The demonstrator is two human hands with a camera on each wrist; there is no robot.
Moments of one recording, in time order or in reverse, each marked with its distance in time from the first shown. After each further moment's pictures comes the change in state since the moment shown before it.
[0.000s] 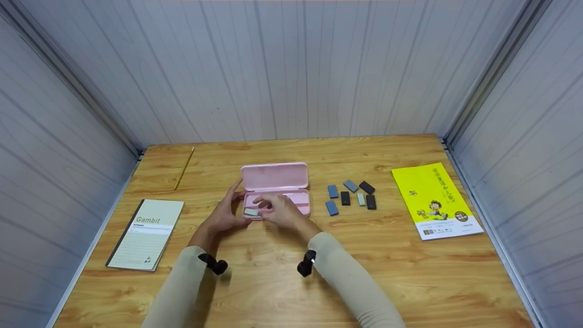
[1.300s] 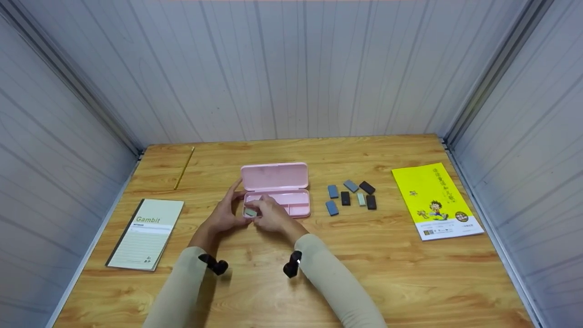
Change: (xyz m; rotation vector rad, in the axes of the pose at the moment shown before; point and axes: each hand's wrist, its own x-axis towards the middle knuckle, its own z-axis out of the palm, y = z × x) left_hand 0.001 0.009 0.000 -0.026 -0.032 -0.043; right_hand 0.016 0.008 0.031 -0.114 -0.033 0.007
